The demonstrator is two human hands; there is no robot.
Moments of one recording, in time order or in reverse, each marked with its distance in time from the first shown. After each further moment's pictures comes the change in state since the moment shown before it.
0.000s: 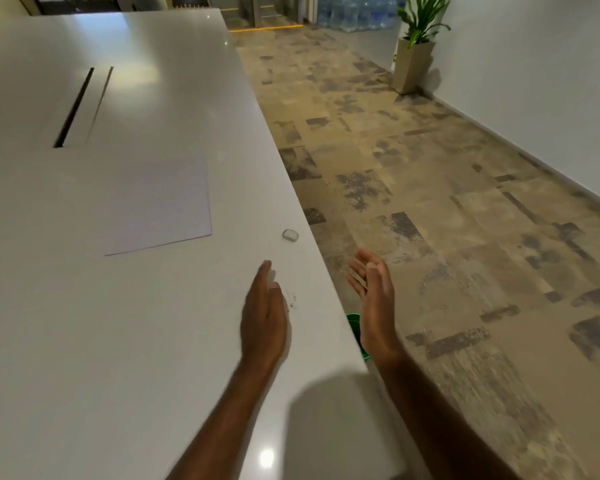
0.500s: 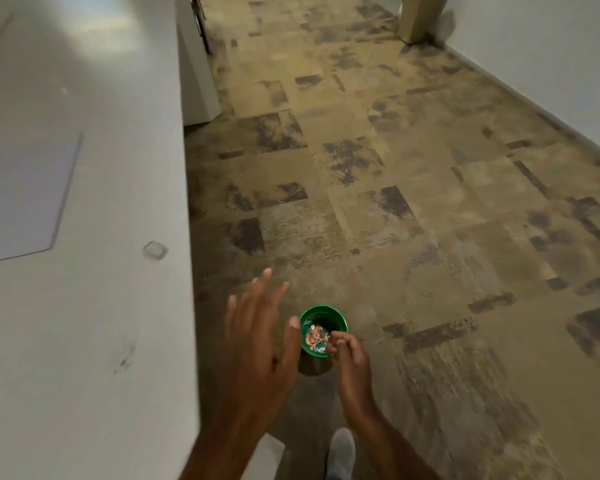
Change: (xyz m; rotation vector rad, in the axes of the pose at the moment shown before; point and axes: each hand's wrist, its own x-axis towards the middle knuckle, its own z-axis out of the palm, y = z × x) left_hand -0.010 0.057 0.195 0.456 -0.111 0.335; right_hand 0.091 0.178 -0.187 -0.186 0.048 0.427
